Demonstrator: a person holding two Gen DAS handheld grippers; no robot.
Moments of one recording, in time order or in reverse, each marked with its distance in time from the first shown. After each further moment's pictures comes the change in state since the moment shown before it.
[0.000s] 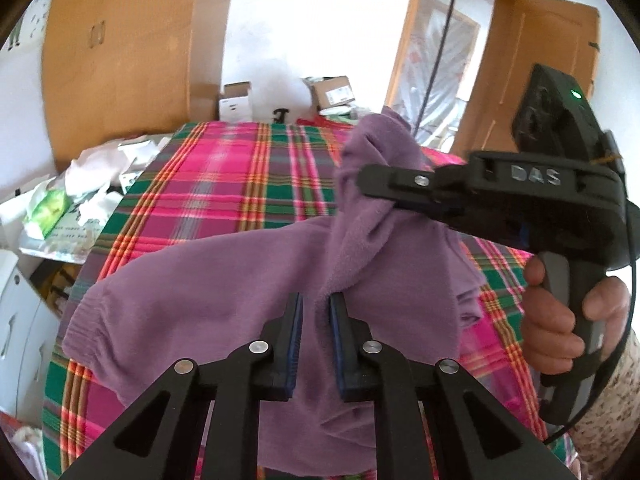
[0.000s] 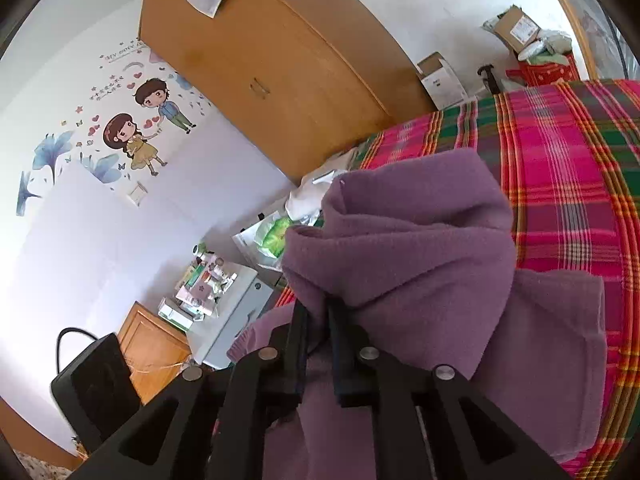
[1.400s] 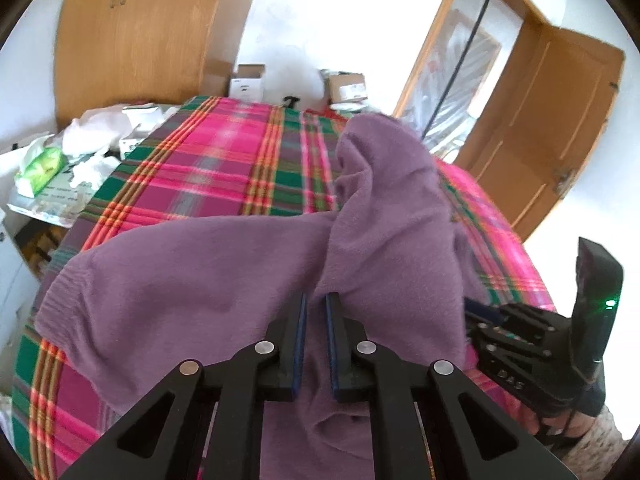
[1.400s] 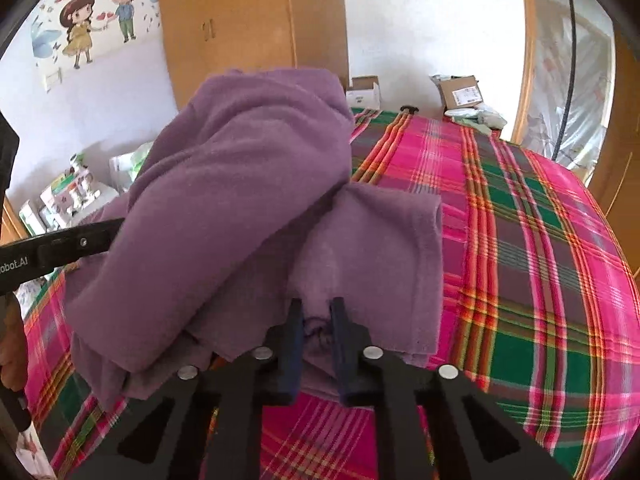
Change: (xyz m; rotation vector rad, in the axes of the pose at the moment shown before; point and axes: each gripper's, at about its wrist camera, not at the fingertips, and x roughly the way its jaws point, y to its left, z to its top) left arm 0.009 0.014 0.000 -0.127 0.001 -0.074; right arm -0.029 0.000 -0.085 -0.327 0.020 -0.579
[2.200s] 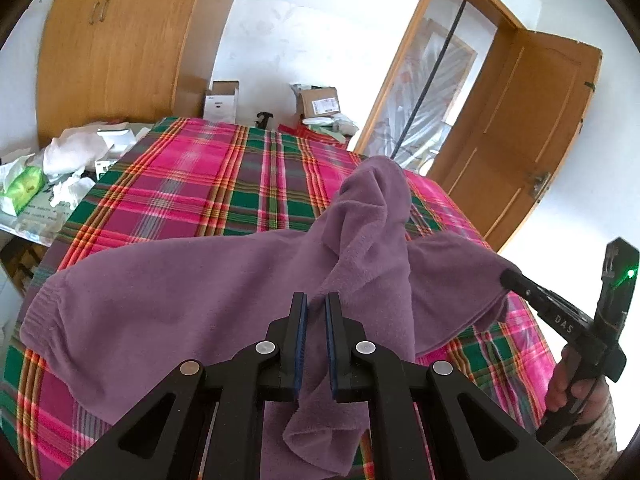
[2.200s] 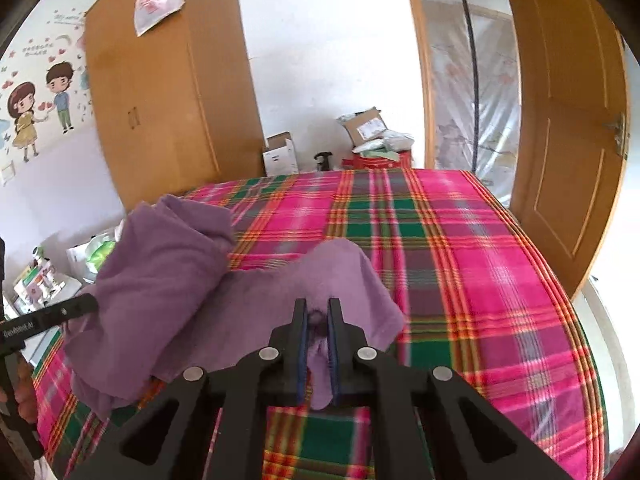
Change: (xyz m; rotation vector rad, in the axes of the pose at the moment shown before) left arm -0.014 -0.033 0.002 0.027 -0.047 -0.049; right arm -0.096 -0.100 -0.009 0.238 -0.192 -0.170
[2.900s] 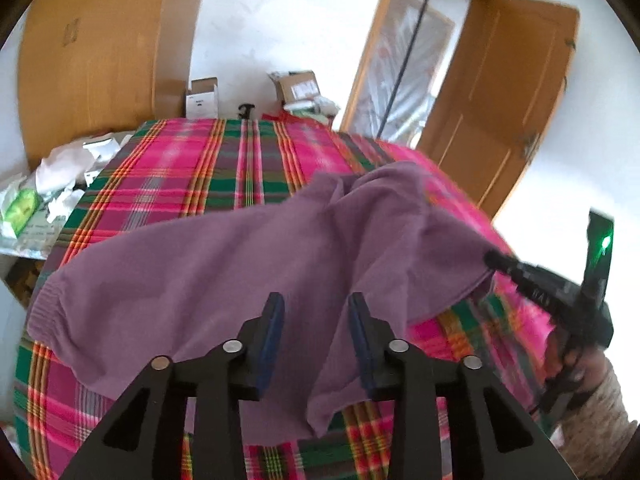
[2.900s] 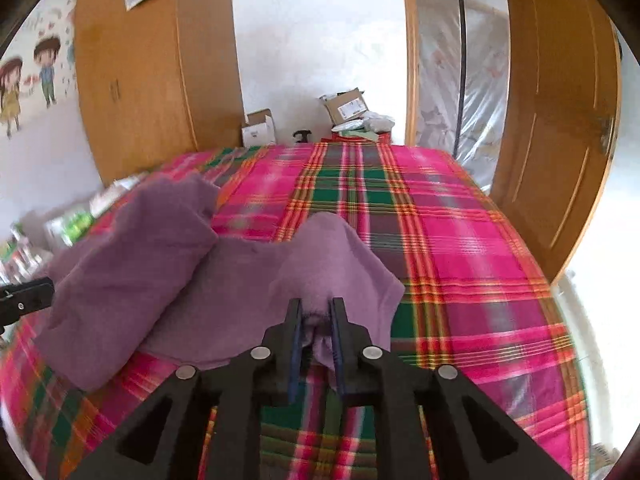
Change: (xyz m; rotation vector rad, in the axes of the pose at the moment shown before) left arm -0.008 -0.033 -0.023 0.141 0.093 0.019; right arm 0.011 -0.011 -0.024 -0.059 0.066 -0.111
